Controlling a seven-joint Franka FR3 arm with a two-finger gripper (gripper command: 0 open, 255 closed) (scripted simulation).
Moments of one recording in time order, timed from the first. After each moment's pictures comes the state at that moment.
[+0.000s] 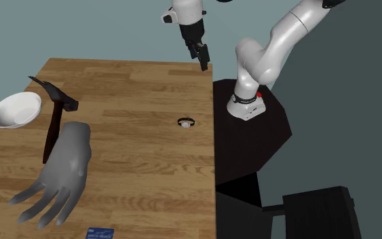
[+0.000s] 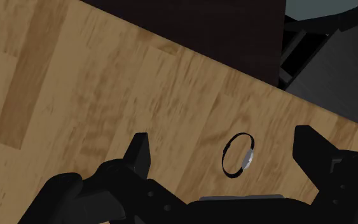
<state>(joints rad) 0.00 -0.76 -0.03 -2.41 0.09 1.47 -0.12</state>
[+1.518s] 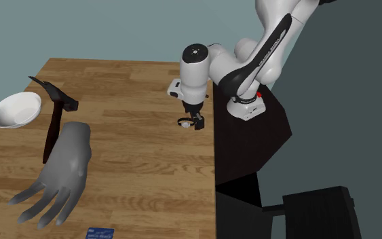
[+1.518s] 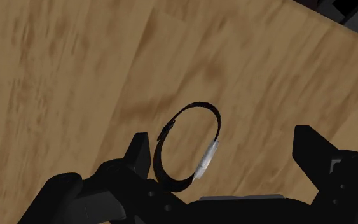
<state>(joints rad) 0.08 -0.51 0.33 -2.75 0.14 2.24 0.15</state>
